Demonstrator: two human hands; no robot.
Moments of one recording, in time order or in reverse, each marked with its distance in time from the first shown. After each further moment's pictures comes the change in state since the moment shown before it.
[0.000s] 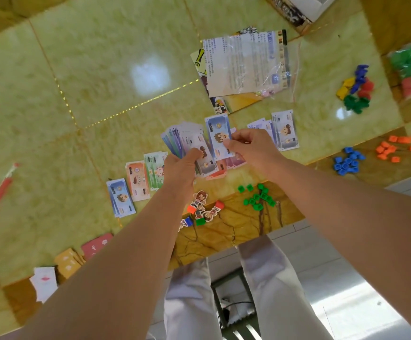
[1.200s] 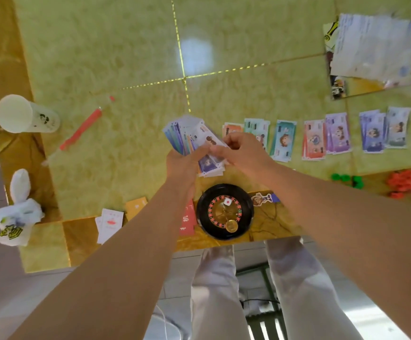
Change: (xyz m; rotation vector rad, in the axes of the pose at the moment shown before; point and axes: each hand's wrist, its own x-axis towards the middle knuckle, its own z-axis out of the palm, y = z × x) left_hand 0.015 -0.009 -0.220 -0.157 0.076 0.115; right_hand -0.042 -0.023 0.236 -0.223 -0.271 -0.139
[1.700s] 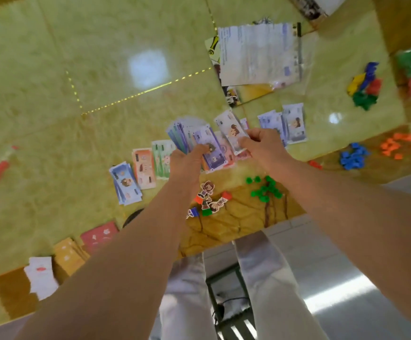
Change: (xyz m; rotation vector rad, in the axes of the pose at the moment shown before) left_hand -0.029 -0.034 0.195 0.114 -0.105 -0.080; right_hand -0.037 0.077 -0.205 0.180 0.346 0.187
